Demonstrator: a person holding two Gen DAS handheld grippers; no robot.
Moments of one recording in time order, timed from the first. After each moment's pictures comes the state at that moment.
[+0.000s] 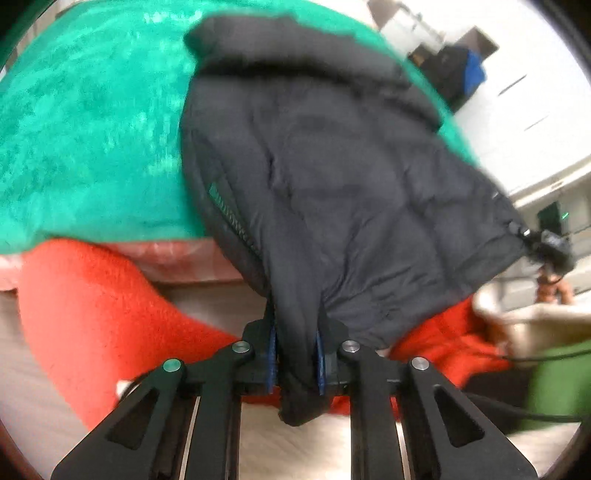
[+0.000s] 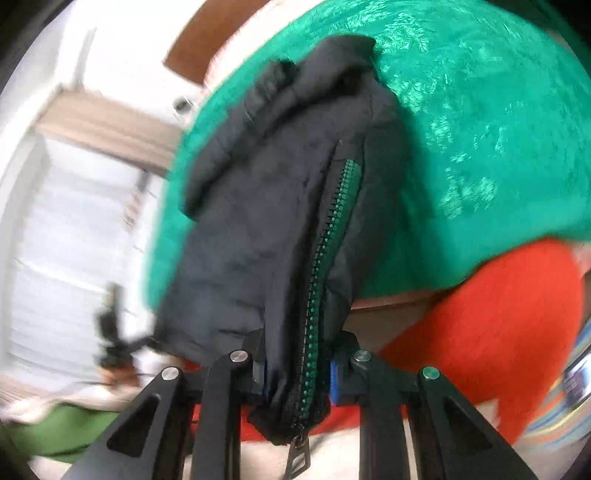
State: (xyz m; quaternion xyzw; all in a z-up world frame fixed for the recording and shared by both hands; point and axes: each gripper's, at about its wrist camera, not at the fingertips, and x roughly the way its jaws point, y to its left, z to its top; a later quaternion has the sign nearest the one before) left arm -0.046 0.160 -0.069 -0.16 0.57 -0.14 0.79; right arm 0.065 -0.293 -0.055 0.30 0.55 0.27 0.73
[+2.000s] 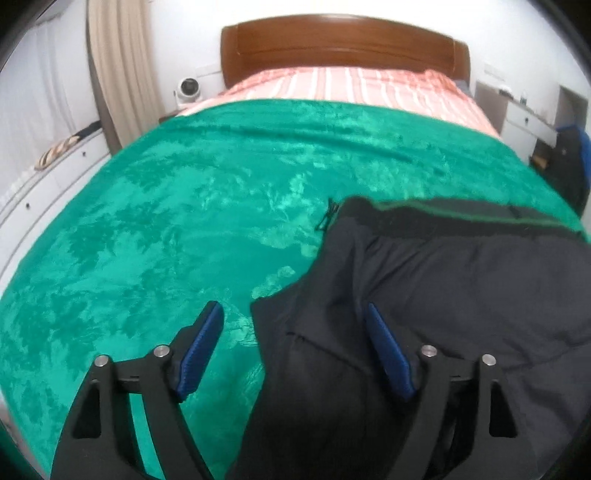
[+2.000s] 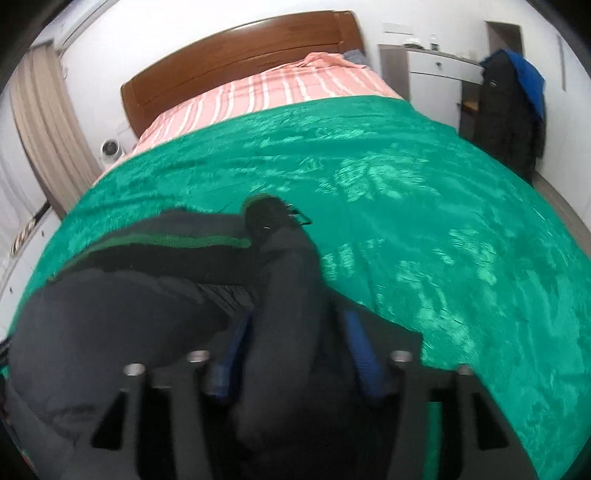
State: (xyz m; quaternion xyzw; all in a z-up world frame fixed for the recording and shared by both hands) left arm 0.263 0.186 -0.105 -0.05 0.38 0.15 0.91; right arm 0.407 -0.222 -0.105 0.08 0.39 0.07 0.91
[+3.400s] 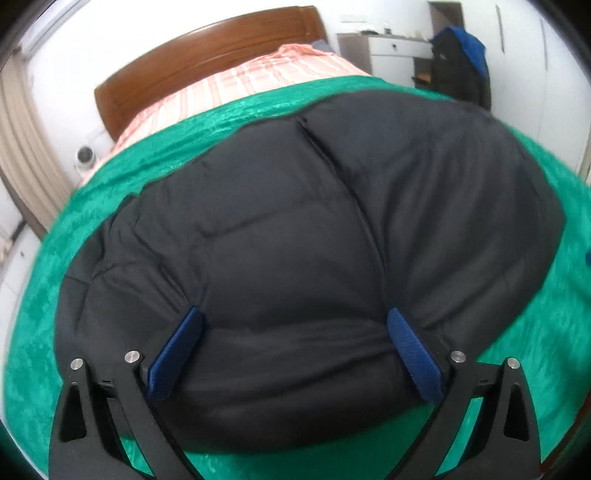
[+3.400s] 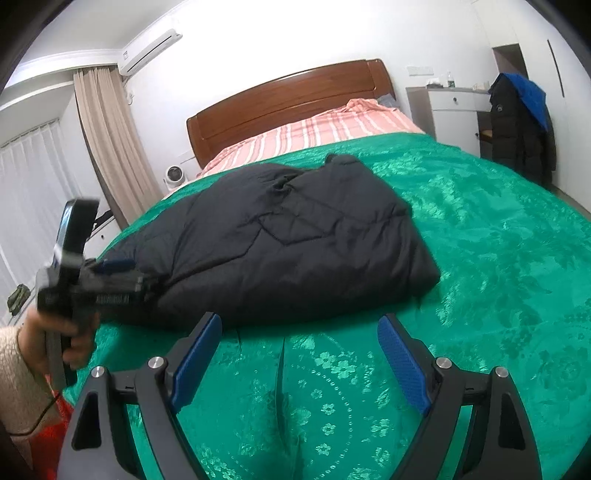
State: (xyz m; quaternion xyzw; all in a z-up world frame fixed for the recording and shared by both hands) left arm 0.194 -0.017 -0.132 0.13 0.40 -0.02 0.91; right arm 0.165 -0.215 -0.122 0.10 0.31 0.16 0.93
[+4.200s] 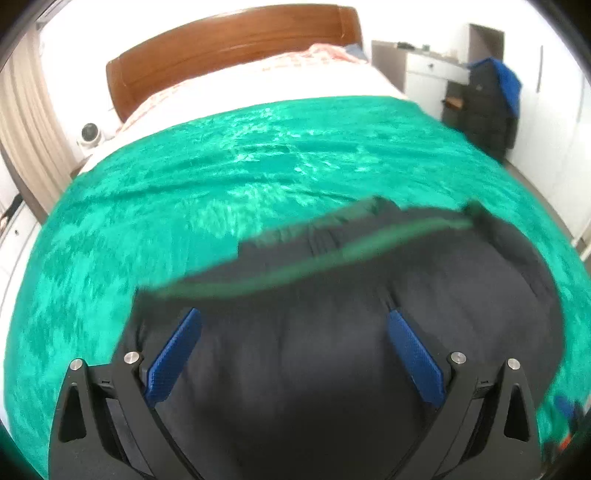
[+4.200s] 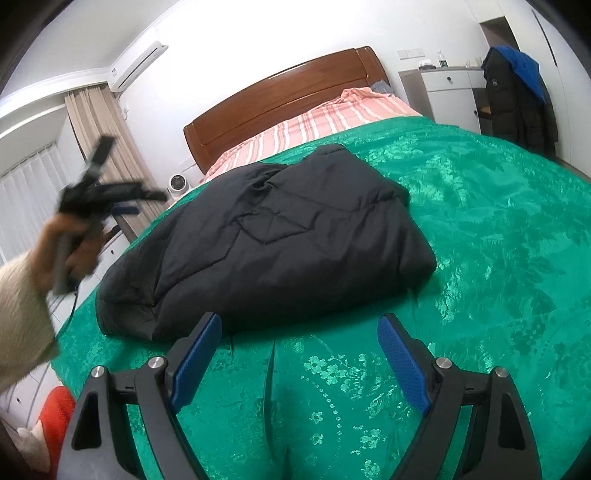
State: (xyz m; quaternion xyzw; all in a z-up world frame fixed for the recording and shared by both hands) left arm 0.349 0.022 -0.046 0.05 0.43 0.00 0.90; right arm 0.179 -0.237 -0.132 0.15 0.32 0.17 0.92
